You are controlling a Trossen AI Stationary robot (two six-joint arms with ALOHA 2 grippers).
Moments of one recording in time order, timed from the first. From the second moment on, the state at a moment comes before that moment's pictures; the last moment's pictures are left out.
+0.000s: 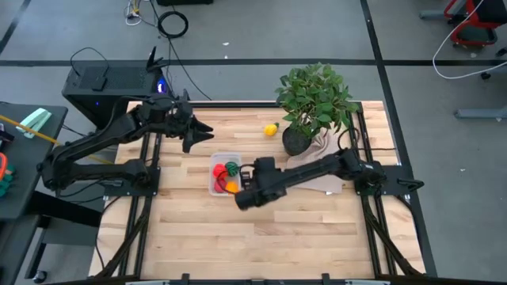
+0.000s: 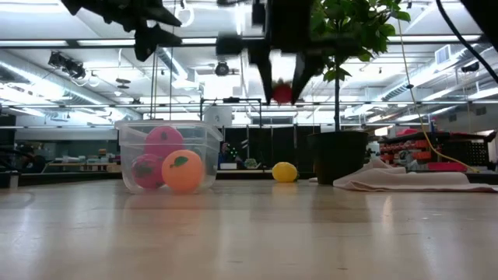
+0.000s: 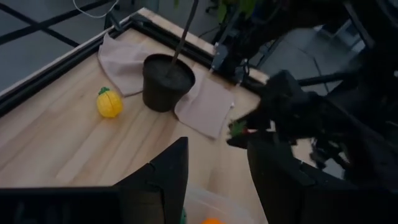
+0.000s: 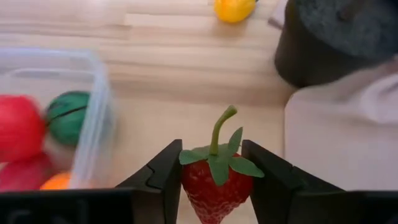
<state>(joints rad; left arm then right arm) 0.51 0.90 0.87 -0.37 0.42 -0.28 0.27 2.26 2.09 -1.57 0.66 1.87</state>
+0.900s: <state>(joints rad) 0.50 0.89 1.21 -0.95 0.92 -0.21 0.34 2.25 2.27 -1.56 0.50 1.62</state>
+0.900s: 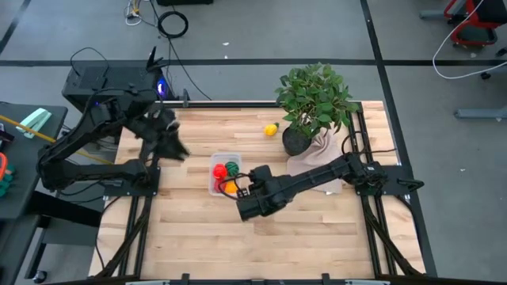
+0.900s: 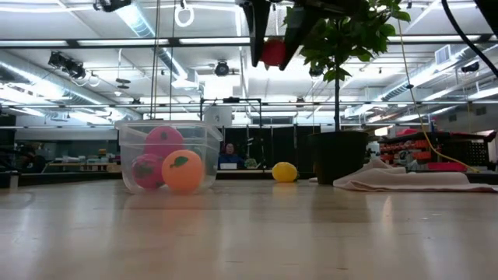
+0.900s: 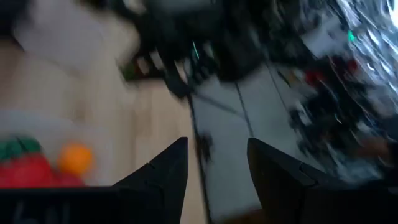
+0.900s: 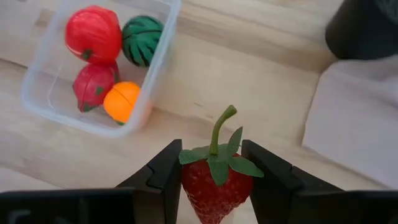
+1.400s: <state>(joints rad) 0.48 0.89 1.36 -1.18 0.63 -0.03 0.29 2.25 2.29 -1.40 0.44 1.36</state>
